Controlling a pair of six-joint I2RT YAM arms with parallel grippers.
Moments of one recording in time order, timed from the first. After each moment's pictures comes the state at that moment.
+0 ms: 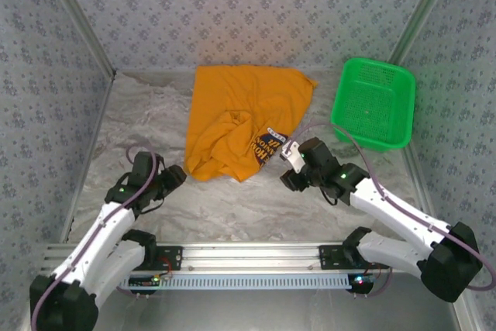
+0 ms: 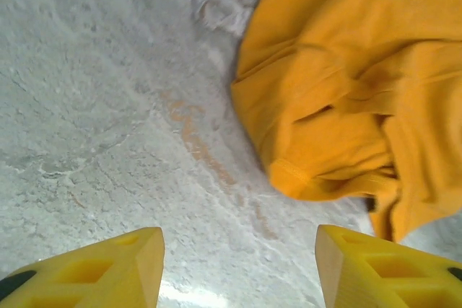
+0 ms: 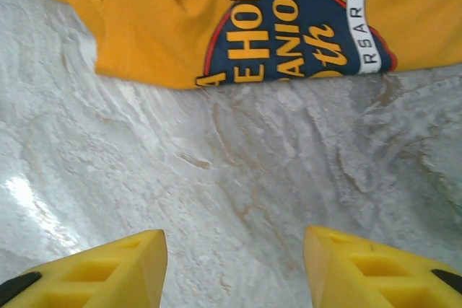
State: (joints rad) left arm -0.28 0.76 0.50 -0.62 0.07 -0.87; right arm 0.69 1.04 0.72 -0.52 -0.01 -0.10
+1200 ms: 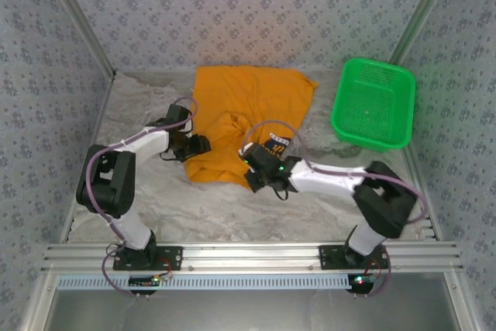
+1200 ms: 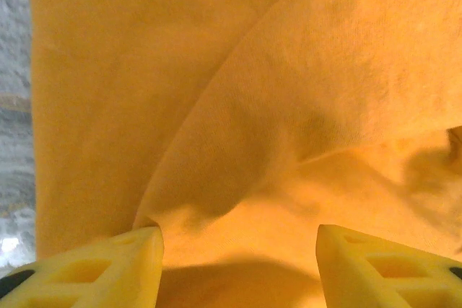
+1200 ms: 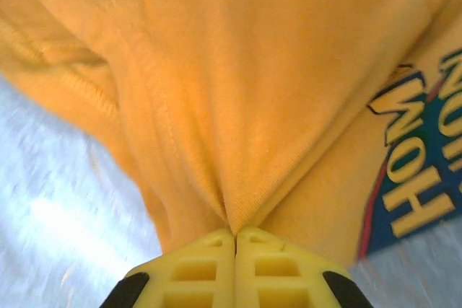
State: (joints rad) left arm -0.28 1.68 0.99 -0.50 0.27 -0.54; right arm 0.94 1.55 0.90 -0.32 0.17 0.23
